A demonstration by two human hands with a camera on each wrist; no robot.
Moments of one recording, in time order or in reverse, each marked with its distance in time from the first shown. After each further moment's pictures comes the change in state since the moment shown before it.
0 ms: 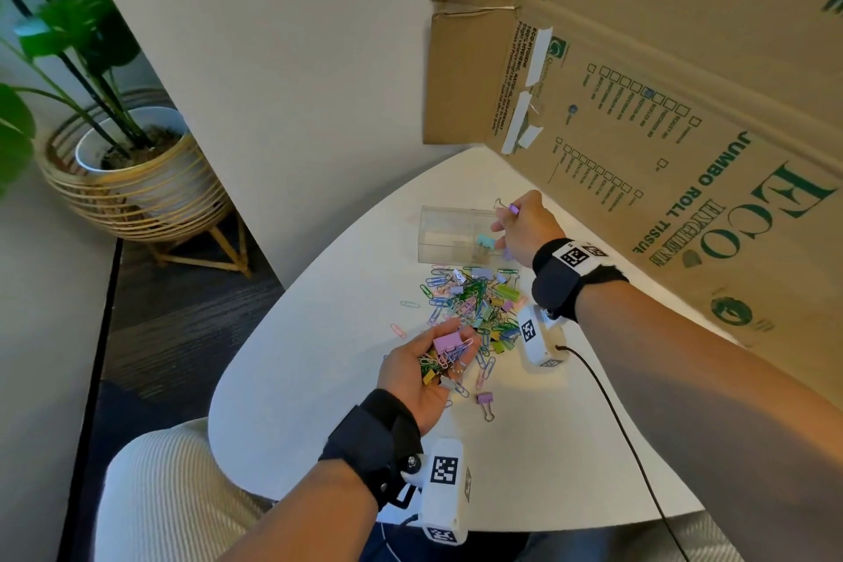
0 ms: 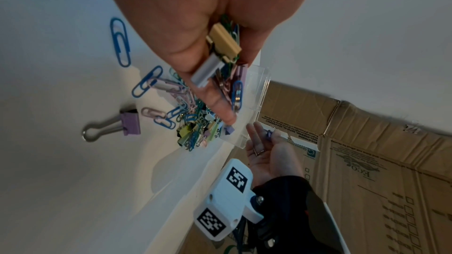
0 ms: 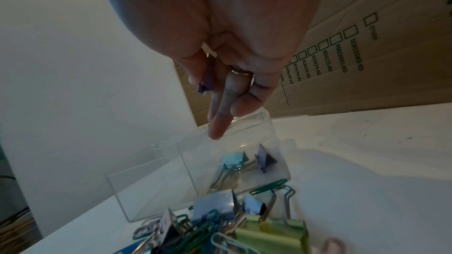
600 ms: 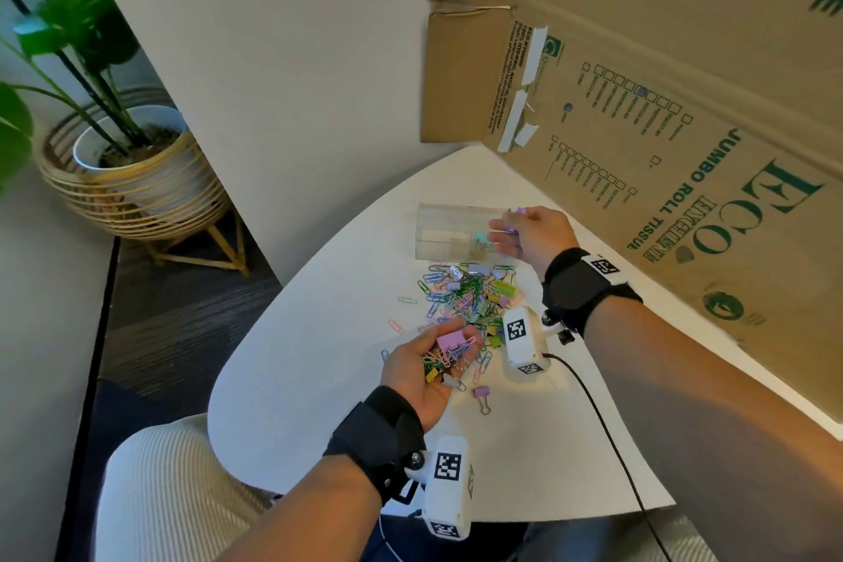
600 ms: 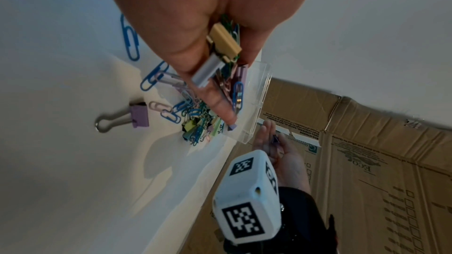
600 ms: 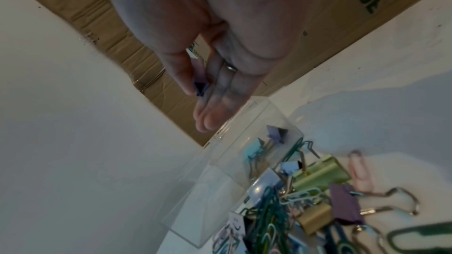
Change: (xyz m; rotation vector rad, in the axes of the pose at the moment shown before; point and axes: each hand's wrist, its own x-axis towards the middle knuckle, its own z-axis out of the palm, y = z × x) left_hand -0.005 -0.007 0.003 0.042 0.023 0.020; right_hand -0.029 0.004 -0.010 0.666 -0.005 0.126
